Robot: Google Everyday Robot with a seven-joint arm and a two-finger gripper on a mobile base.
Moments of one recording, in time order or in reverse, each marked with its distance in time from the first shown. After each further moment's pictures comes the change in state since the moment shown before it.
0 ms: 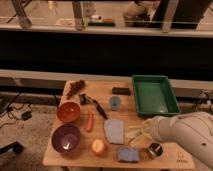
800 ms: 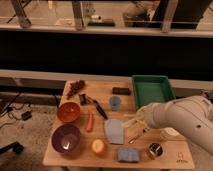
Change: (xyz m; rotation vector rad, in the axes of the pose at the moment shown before) arm -0.044 -0.046 -0.005 0.020 -0.051 -0.060
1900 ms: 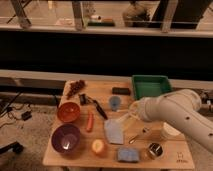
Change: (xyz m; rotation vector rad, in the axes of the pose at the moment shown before) arm -0.015 -0.017 0.016 0.008 -0.028 -0.046
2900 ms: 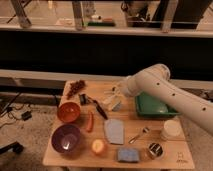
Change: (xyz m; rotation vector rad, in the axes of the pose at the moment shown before) arm -0.058 -0.092 0.074 -0.013 -0.085 -0.096
